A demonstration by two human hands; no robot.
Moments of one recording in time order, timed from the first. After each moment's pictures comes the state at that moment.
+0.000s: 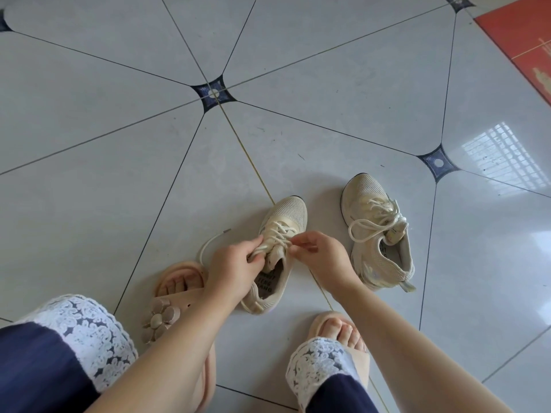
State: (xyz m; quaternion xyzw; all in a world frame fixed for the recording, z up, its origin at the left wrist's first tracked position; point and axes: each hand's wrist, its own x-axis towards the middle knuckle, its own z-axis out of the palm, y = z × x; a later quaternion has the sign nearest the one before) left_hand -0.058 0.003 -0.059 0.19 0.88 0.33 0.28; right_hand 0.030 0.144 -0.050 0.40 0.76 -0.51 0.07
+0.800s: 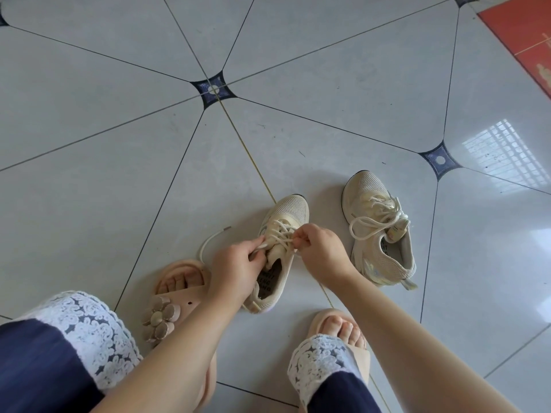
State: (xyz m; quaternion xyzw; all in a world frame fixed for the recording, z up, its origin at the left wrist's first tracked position) left_hand -0.054 0.003 -0.065 0.16 0.88 0.35 0.27; right_hand 0.016 0.146 -0.048 0.33 0.85 -0.39 0.13
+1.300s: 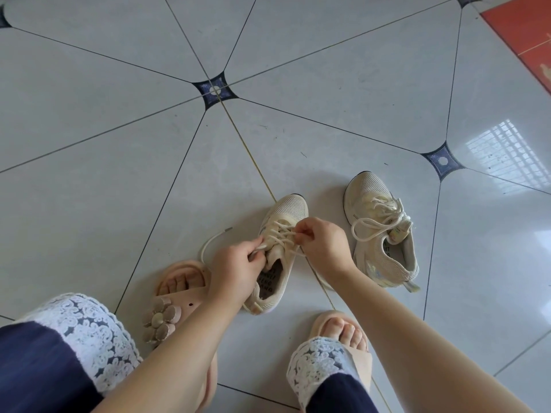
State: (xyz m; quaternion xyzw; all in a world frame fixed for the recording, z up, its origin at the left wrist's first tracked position) left_hand -0.055 0.003 -0.064 0.15 0.89 0.35 0.26; right_hand 0.010 0.152 -0.061 0.36 0.84 -0.39 0.05
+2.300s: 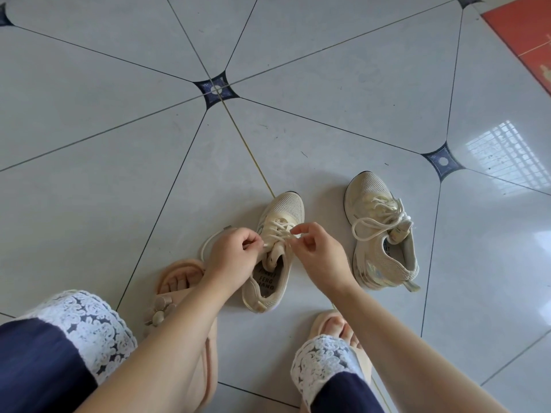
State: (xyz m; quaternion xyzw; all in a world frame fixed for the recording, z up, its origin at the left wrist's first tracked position) left_hand -0.074 0.006 -0.057 0.15 0.87 0.36 0.30; right_hand 0.026 0.133 -0.045 0.39 0.77 -0.50 0.03
